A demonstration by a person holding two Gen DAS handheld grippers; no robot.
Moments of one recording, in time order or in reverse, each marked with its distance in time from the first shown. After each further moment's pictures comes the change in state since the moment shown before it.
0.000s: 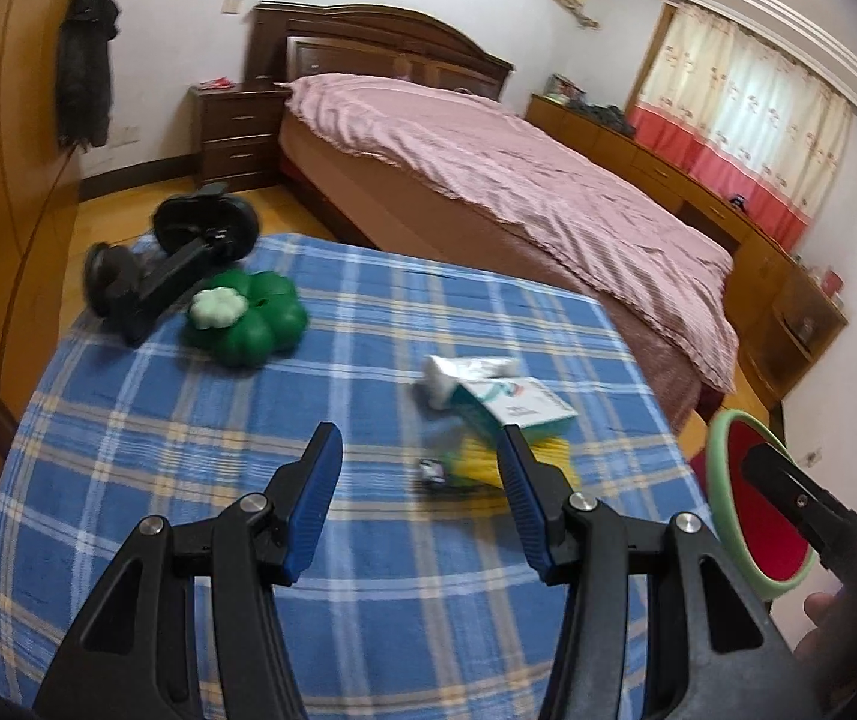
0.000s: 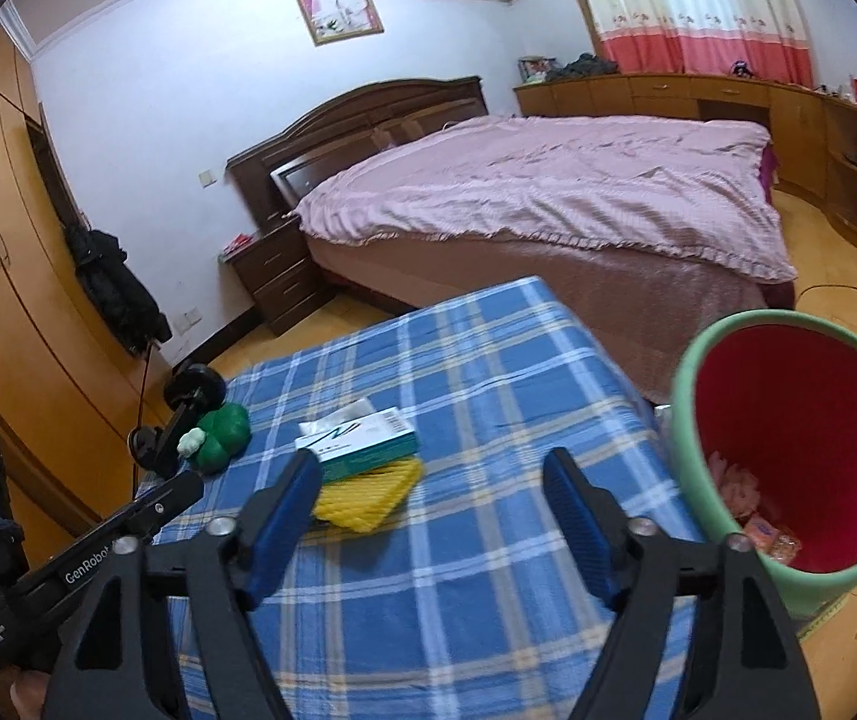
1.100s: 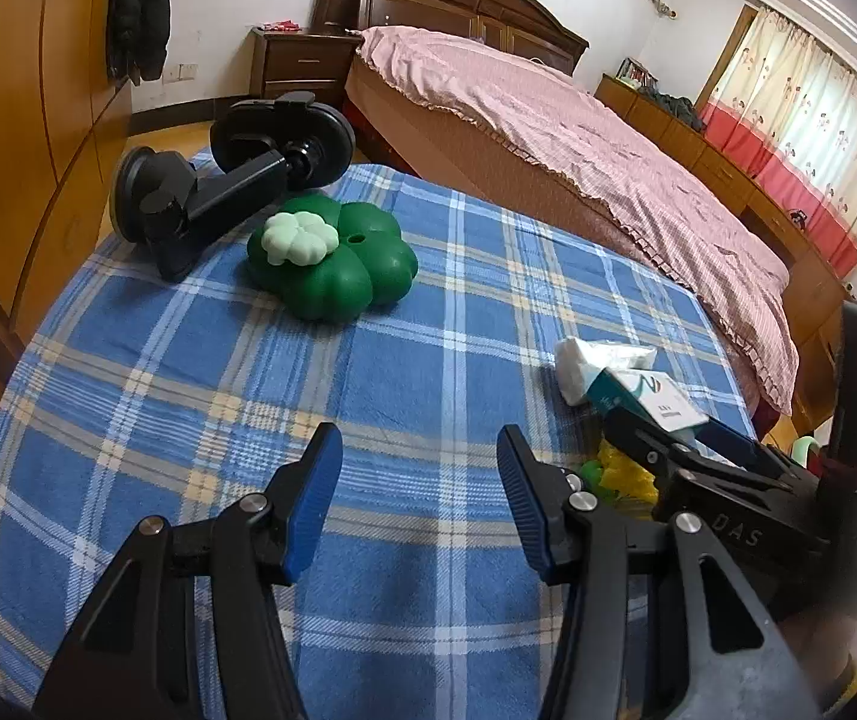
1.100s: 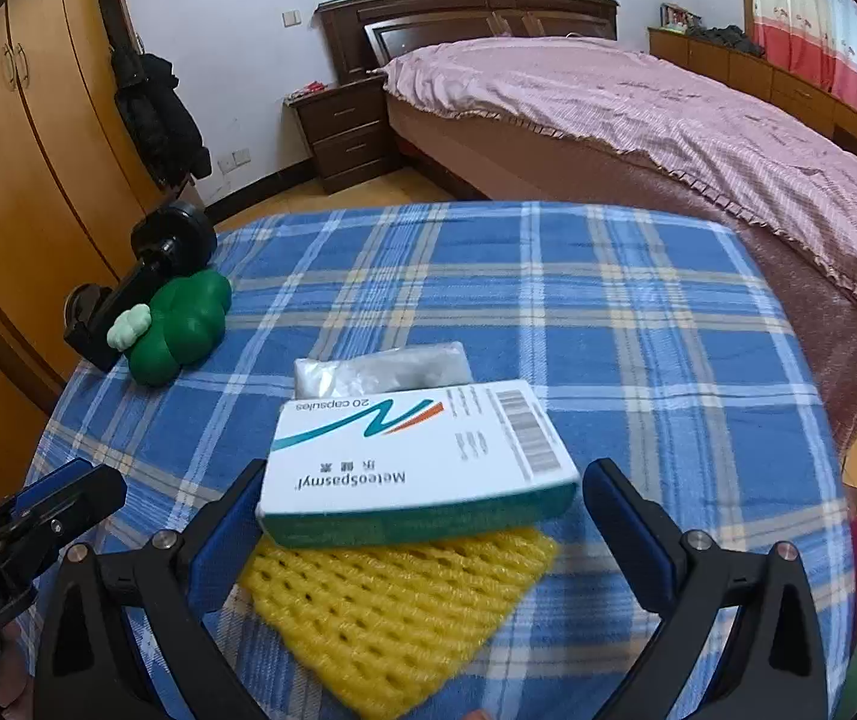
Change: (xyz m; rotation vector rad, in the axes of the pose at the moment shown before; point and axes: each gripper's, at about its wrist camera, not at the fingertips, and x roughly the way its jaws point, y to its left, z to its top) left arm 0.056 0.051 -0.003 -0.109 0.105 0.087; right arm 0.177 0.052 -0.002 -0.299 0.286 0.076
